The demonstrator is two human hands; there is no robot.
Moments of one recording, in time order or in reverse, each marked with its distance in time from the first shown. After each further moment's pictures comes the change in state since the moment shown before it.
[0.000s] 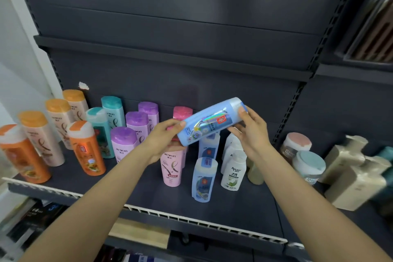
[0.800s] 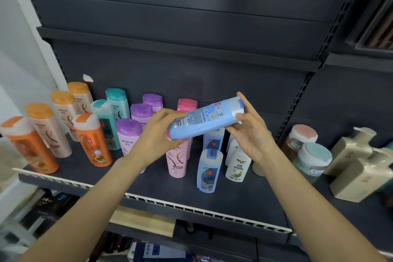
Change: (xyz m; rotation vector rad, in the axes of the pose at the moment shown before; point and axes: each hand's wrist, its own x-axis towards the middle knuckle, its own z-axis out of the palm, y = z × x) left_hand -0.029 -0.010 -0.028 0.929 0.161 0.709; right_hand -0.021 0.009 0.001 0.215 -0.297 0.086
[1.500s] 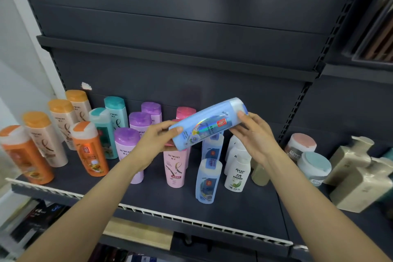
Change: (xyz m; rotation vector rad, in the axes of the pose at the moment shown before) left_hand 0.014 0.009 -0.004 -0.834 -0.107 -0.481; right_hand 0.015 -0.011 -0.009 -0.113 0.168 -0.017
